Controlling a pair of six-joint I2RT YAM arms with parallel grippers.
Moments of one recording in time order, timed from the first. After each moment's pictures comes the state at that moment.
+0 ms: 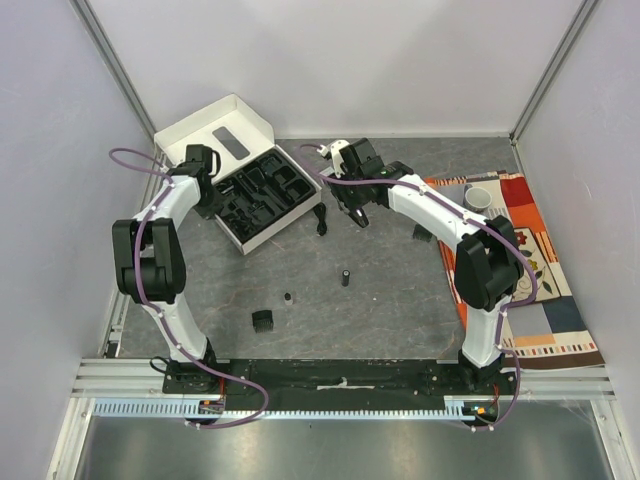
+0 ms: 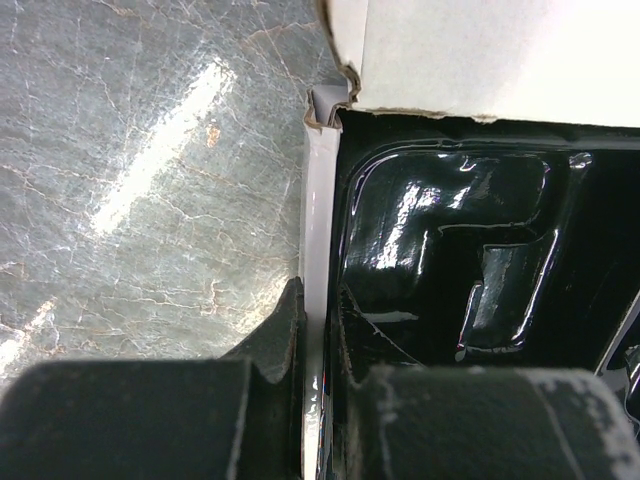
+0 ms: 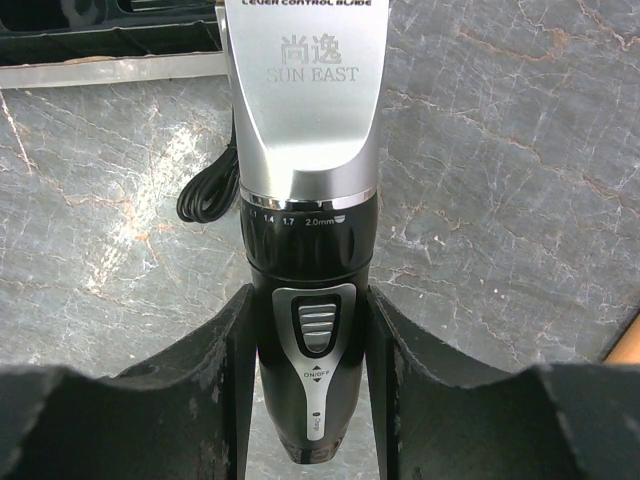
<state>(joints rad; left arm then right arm) 0.02 1.86 1.40 -0.66 -0.25 -0.73 0.60 1.92 1.66 -0.59 0.04 -0.06</state>
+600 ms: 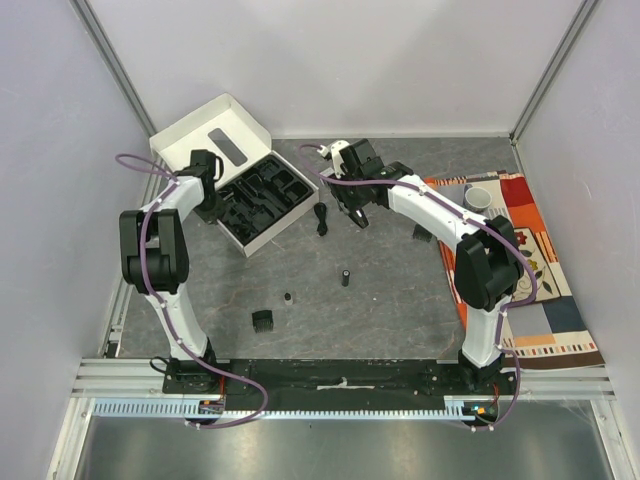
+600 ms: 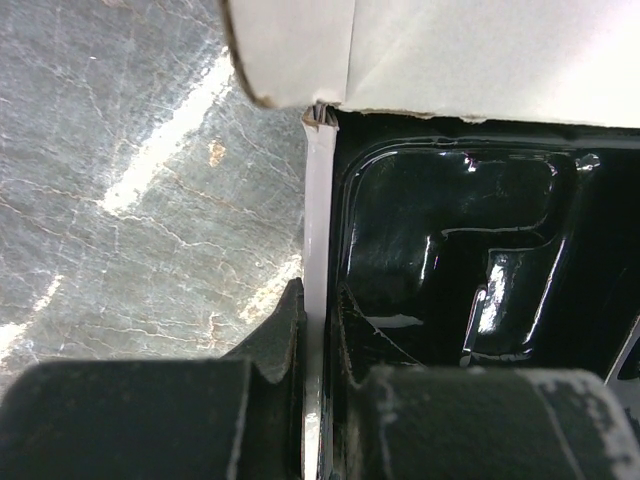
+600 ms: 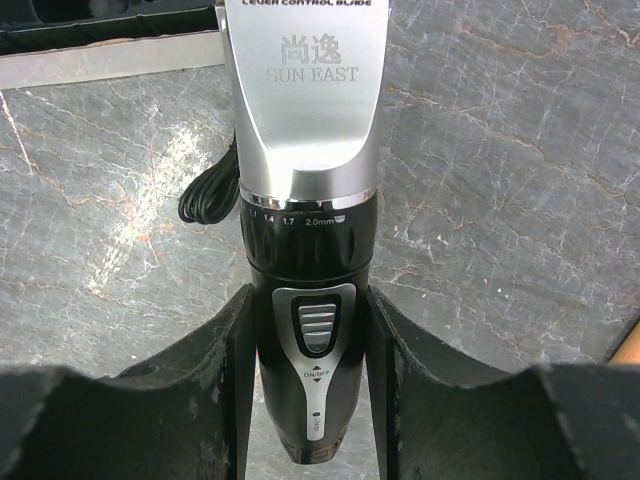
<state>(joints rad) 0.02 1.95 1.41 -0.64 -0.27 -0.75 0.60 1.92 1.66 -0.58 0.04 -0.05</state>
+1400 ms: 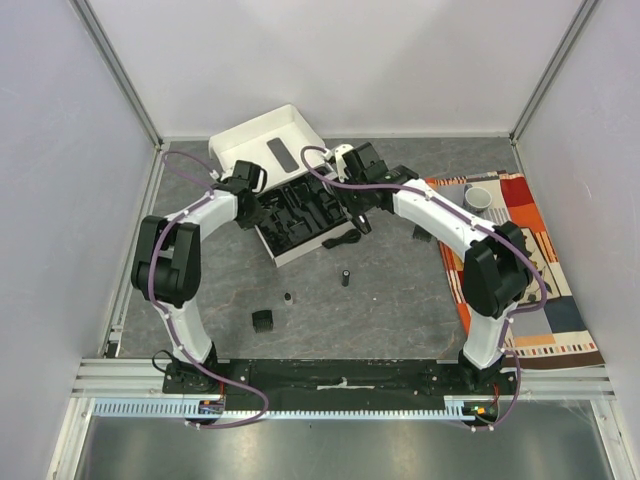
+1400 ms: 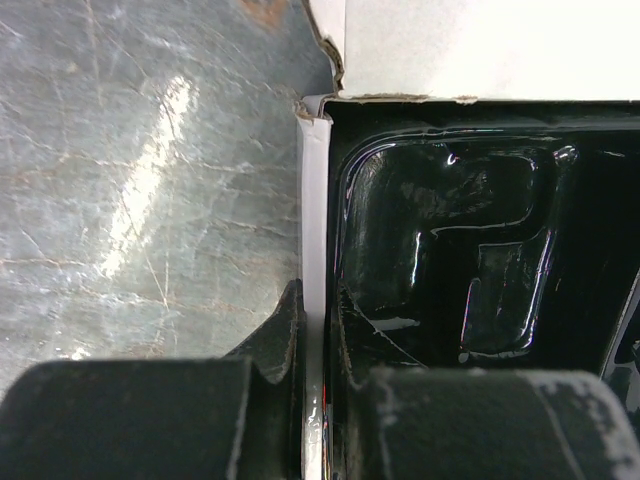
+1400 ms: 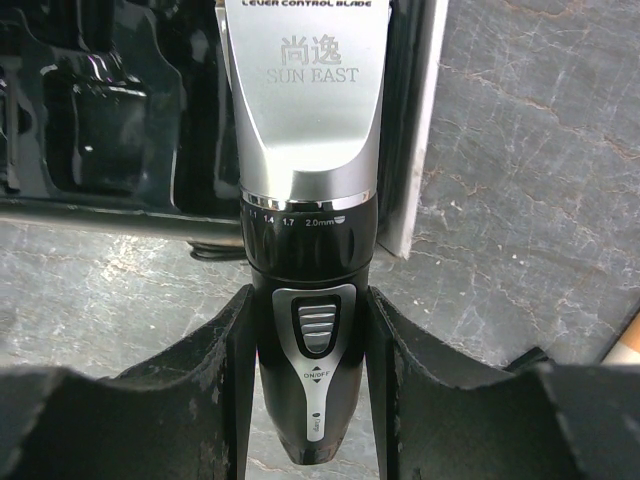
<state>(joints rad) -0.23 1.87 1.26 -0.47 -0.24 -0.74 0.61 1.86 1.60 -0.61 0.04 -0.02</state>
